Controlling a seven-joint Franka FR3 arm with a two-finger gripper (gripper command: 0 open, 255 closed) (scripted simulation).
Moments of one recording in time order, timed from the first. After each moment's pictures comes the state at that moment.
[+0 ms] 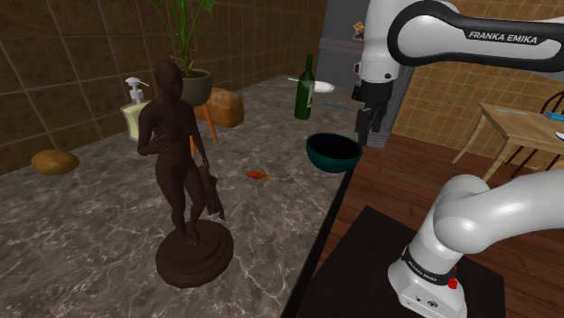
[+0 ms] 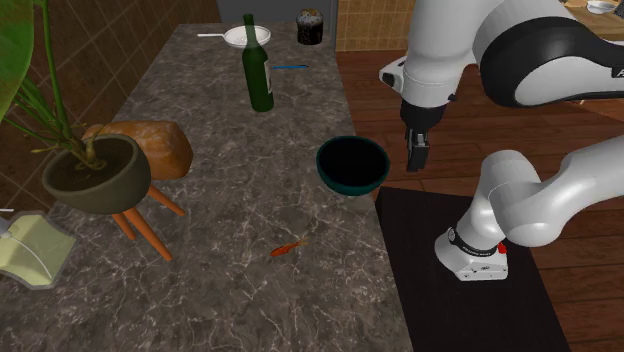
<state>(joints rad) -0.01 -0.78 0.06 -2.35 -0.05 1.44 0.04</state>
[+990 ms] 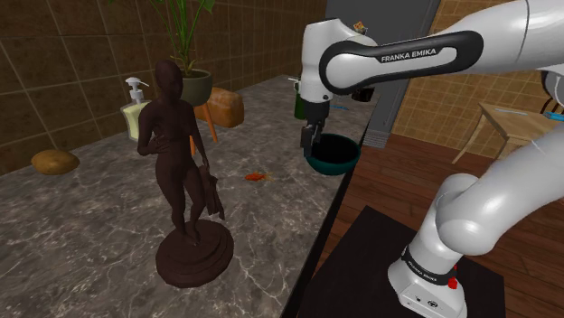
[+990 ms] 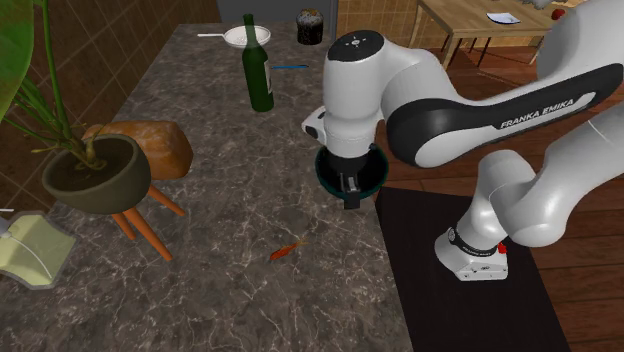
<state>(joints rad) 0.09 -0.41 0.11 -2.26 -0.03 1.79 -0.07</state>
